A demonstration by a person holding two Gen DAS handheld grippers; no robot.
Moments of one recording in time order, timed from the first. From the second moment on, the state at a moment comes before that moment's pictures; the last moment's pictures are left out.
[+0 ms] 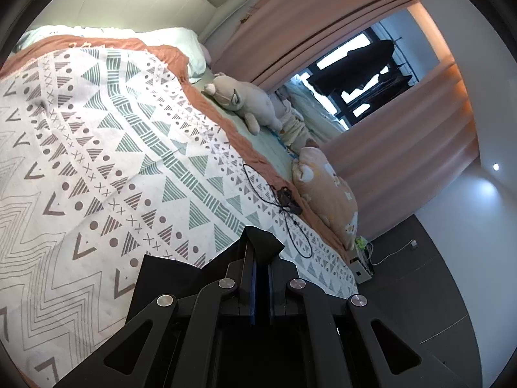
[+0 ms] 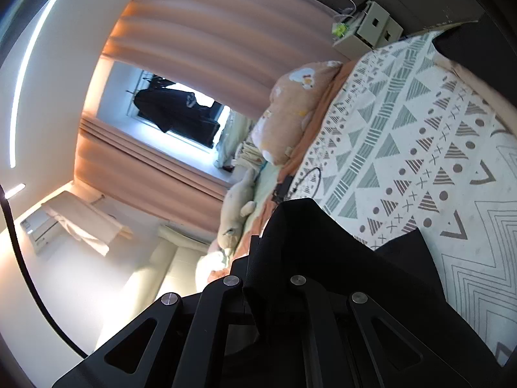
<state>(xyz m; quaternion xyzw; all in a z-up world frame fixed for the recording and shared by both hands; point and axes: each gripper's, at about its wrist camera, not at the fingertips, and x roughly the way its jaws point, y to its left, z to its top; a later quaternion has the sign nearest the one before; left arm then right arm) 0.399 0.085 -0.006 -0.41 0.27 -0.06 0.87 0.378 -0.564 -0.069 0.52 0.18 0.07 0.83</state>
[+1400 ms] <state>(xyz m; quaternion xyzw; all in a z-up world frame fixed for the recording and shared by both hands) 0.421 0.069 -0.158 -0.25 0.45 -0.01 0.86 0.334 -0.576 -0.205 0.39 0.44 -0.06 0.81</state>
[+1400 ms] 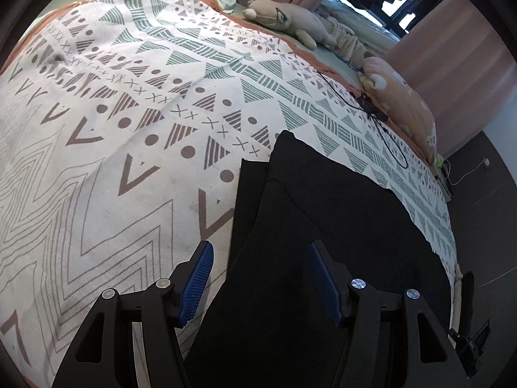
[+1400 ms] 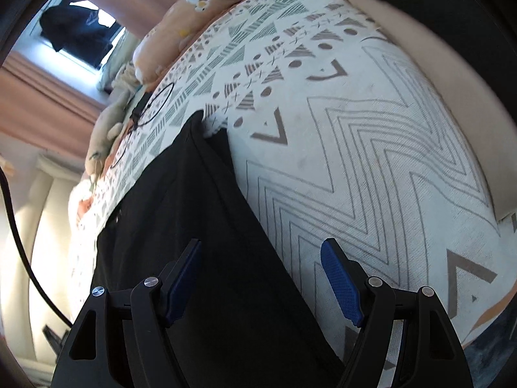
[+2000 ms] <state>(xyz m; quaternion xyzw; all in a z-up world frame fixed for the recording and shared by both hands) 0.485 0.056 -0.172 -0.20 0.46 -0.01 0.86 0.355 -0.570 -0.194 0.37 0.41 -0.05 0.84</state>
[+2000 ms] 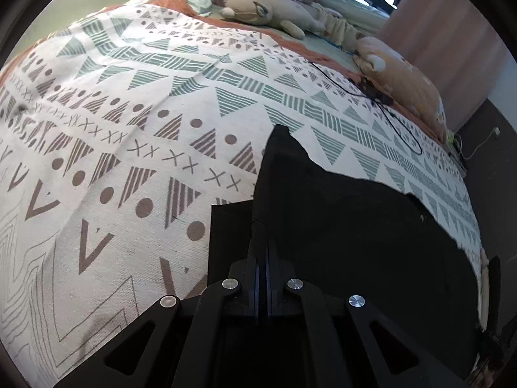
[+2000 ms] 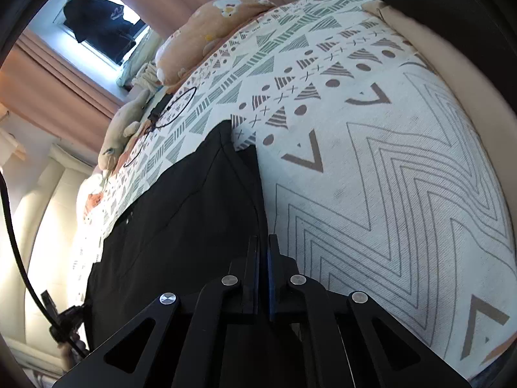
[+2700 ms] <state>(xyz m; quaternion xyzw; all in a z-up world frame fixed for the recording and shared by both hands) 0.389 0.095 -0.138 -0.27 0.44 -0.01 0.86 0.311 -0.539 -0.134 0.33 0.41 -0.04 0.85</state>
